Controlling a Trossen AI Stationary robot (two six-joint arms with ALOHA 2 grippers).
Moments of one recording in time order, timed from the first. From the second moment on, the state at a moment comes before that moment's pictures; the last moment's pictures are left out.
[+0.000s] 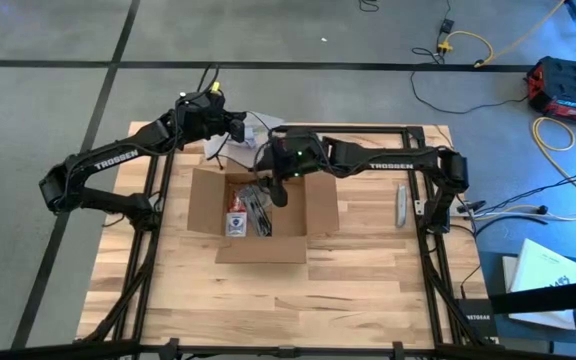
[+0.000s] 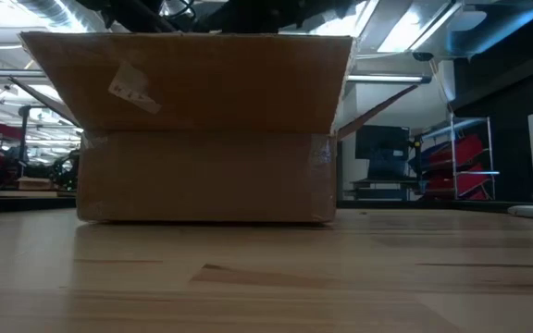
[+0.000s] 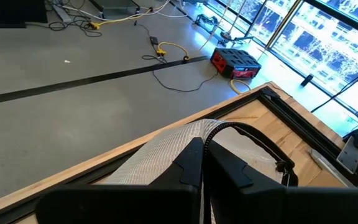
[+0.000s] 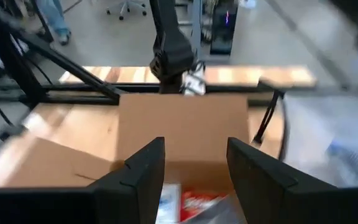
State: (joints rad) left arm 0.61 1.20 1.00 -0.18 -0.12 -0.39; right arm -0.16 1.81 1.54 -0.12 -0.26 0.04
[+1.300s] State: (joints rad) left arm 0.61 1.20 1.00 -0.18 -0.12 -0.43; right arm -0.02 1.90 1.54 -0.38 -0.05 0.33
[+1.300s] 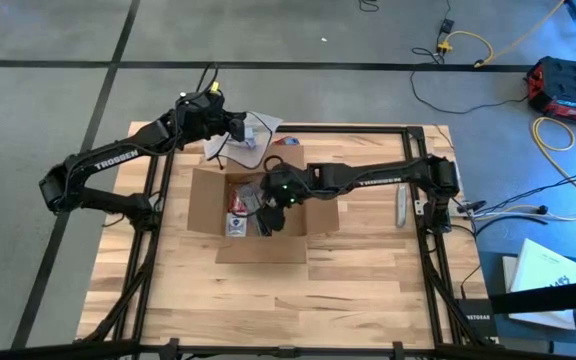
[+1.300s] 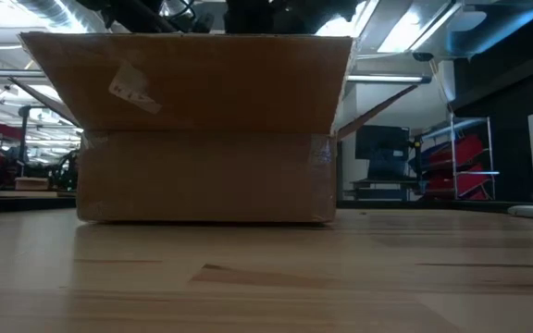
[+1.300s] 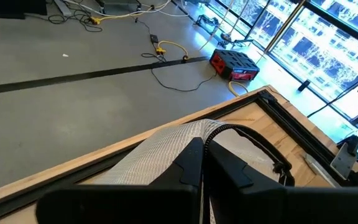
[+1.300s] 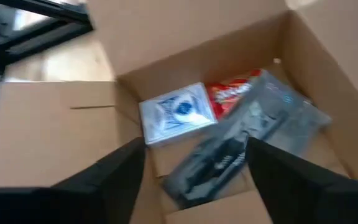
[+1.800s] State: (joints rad) left arm 0.61 1.20 1.00 -0.18 -0.12 -0.41; right arm -0.02 2.04 1.54 -0.34 0.06 0.44
